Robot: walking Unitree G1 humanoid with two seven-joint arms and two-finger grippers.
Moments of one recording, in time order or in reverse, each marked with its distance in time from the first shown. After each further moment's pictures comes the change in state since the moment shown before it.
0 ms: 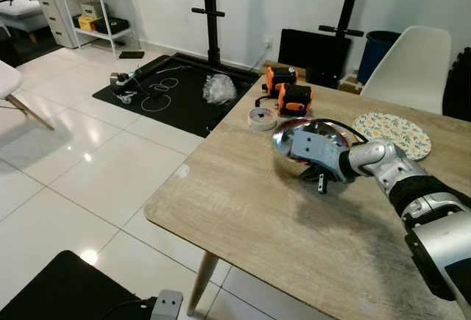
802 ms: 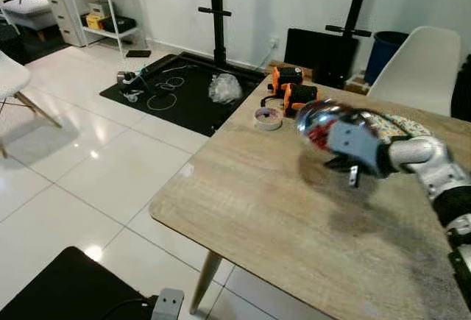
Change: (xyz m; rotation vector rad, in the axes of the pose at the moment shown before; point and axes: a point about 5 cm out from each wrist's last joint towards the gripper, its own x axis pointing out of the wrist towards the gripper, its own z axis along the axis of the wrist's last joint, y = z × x) left arm 0.000 -0.001 0.003 0.005 -0.005 0.006; right arm -0.067 -0.011 -0.041 0.020 0.059 -0.334
